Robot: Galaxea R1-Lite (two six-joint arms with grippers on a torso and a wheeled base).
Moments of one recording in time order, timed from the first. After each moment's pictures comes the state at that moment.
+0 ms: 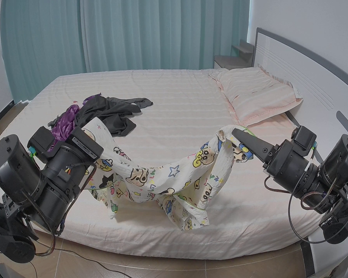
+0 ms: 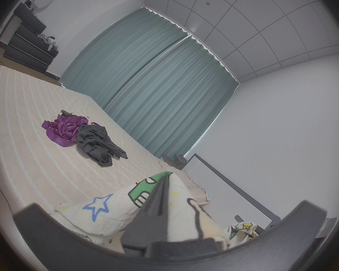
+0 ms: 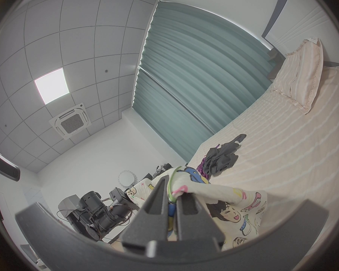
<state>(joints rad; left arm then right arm) -0.68 1.53 -0.42 -1.30 0.50 -0.62 0.64 1.71 -0.40 -1.55 0.19 0.78</state>
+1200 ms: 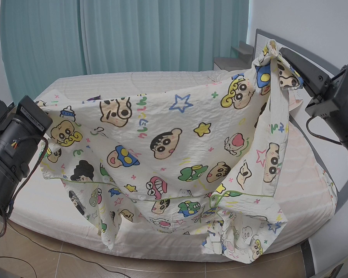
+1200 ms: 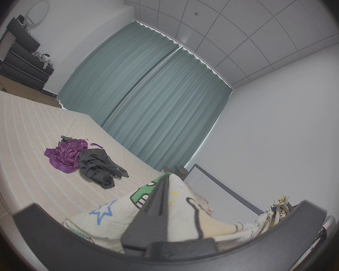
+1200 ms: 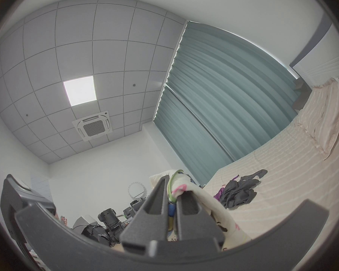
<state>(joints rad) -0.59 1.24 -0.53 -0.96 0.45 -0.53 0.56 1.40 -0.65 -1.23 0.28 0.74</state>
